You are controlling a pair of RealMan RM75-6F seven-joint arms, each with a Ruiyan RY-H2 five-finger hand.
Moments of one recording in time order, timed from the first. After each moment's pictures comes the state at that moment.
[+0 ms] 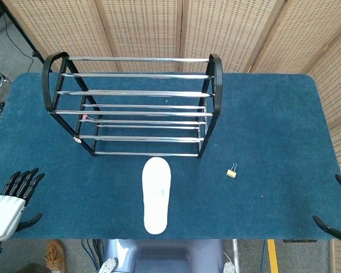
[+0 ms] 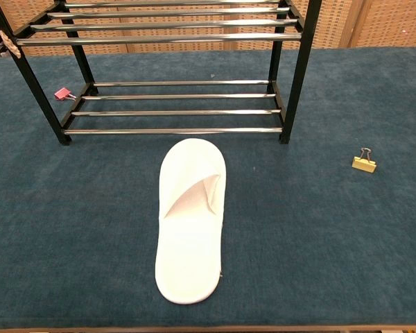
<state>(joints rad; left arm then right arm) -0.07 -1.04 0.08 -1.74 1.71 1.50 0.11 -0.09 -1.03 0.06 -1.70 -1.60 1.71 0.08</state>
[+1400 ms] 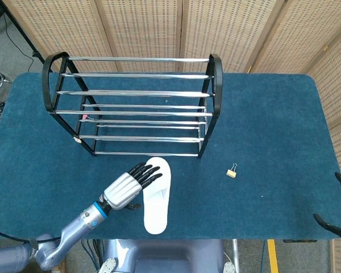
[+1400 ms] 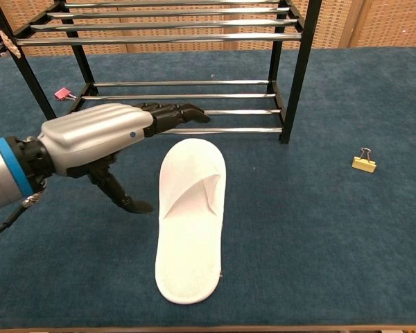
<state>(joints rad) -0.59 -1.59 -0.10 -1.55 1.69 0.96 0.15 -0.08 -1.02 0.07 -1.69 -1.55 1.66 0.09</state>
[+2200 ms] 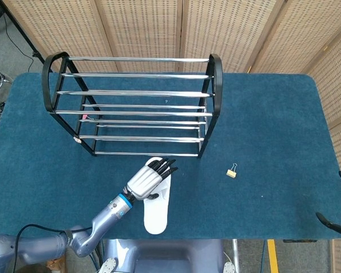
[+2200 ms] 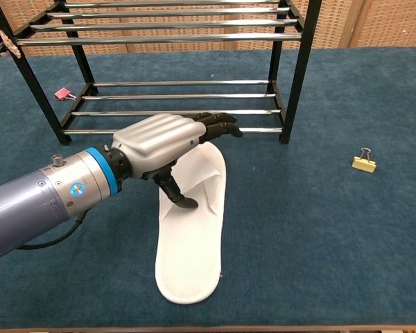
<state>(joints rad) -0.72 -1.85 -0.16 -1.29 1.53 0.95 0.25 -0.07 -1.02 0.08 -1.68 -1.52 1.64 0.12</state>
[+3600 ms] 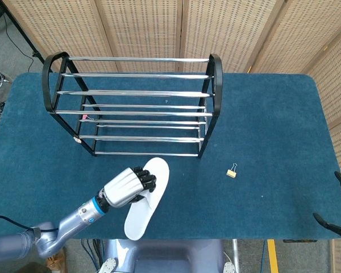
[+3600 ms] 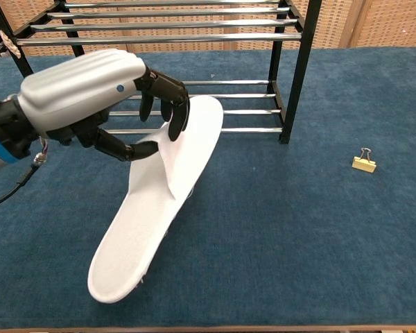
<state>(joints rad) -0.73 -1.54 0.02 -1.47 1.85 1.28 0.00 -0.07 -1.03 0.07 -1.69 -1.53 1.64 0.10</state>
